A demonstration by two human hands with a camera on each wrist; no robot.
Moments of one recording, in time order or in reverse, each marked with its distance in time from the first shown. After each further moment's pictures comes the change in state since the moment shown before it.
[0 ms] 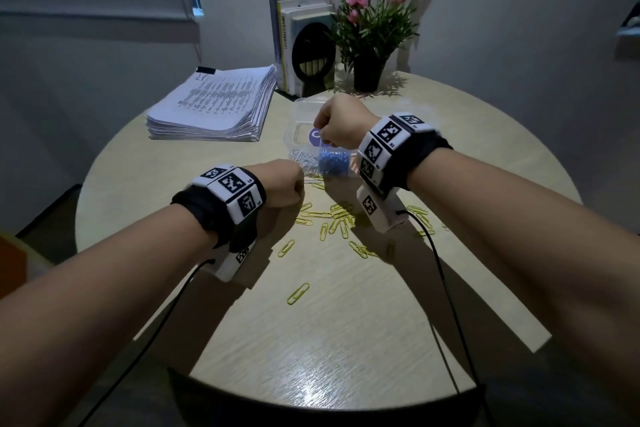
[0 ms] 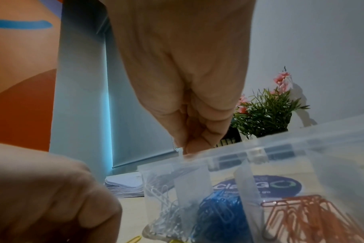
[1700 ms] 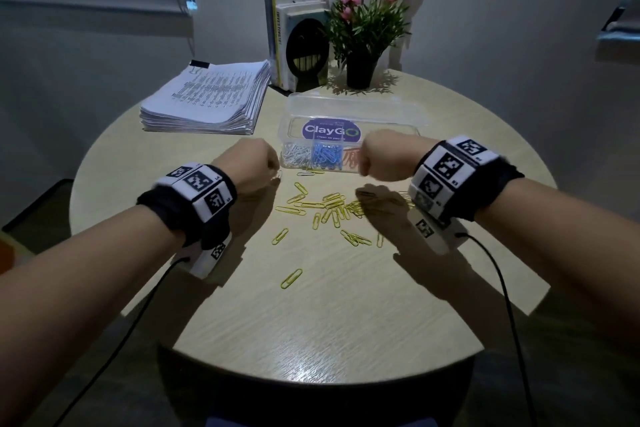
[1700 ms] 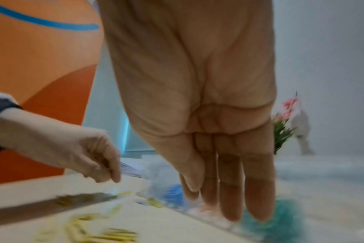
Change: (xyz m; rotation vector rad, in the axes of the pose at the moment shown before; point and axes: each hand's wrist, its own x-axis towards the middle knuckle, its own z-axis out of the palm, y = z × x) left_hand -0.020 -0.024 0.000 -0.176 0.270 -0.116; right_hand -0.071 0.036 -0.021 -0.535 -0.343 -0.063
